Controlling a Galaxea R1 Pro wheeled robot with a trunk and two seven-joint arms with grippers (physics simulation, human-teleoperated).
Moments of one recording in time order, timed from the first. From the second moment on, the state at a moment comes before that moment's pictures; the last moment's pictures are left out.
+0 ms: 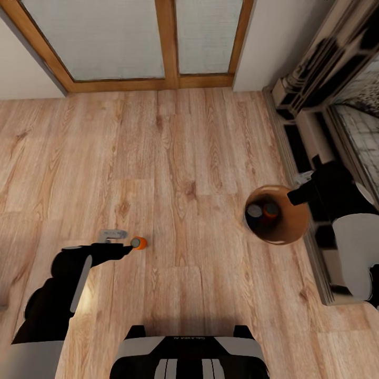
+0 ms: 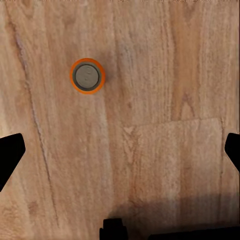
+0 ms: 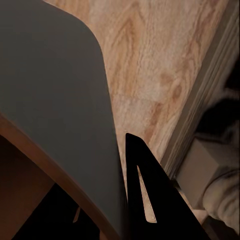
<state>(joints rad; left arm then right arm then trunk) -0.55 0.08 0.07 -1.48 -0.06 0.98 -0.24 -1.30 -0.29 -0.01 -0.79 0.87 1.00 0.91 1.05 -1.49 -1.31</state>
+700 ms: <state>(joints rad) -0.55 0.06 0.07 -1.48 -0.07 0.95 -0.27 -1.21 -0.37 0.09 -0.81 0.72 1.03 0.85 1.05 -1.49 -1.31</state>
